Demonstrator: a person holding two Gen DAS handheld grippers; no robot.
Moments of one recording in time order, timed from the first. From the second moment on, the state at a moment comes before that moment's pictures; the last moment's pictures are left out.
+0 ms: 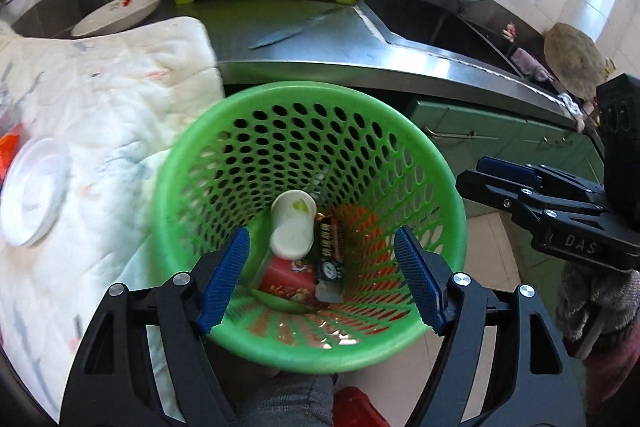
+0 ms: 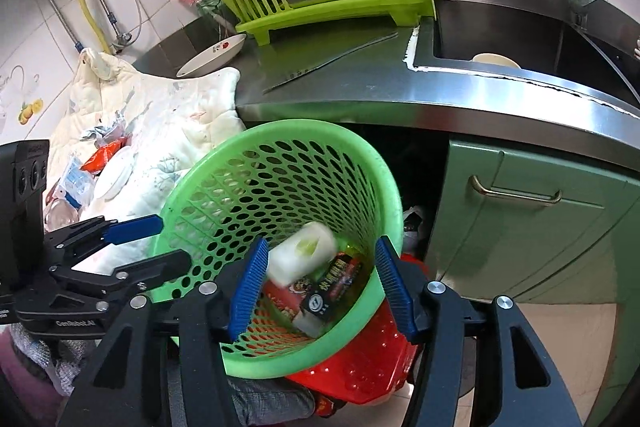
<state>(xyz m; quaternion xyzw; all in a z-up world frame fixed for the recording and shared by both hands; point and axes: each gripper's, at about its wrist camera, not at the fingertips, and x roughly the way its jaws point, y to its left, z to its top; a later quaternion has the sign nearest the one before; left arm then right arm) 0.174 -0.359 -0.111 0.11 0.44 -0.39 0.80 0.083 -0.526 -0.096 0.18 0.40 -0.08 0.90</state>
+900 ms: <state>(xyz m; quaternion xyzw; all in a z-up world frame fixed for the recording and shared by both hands) 0.144 -0.122 -0.048 0.04 0.38 -0.19 0.90 0.122 -0.382 -0.060 0.11 0.39 0.04 0.91</state>
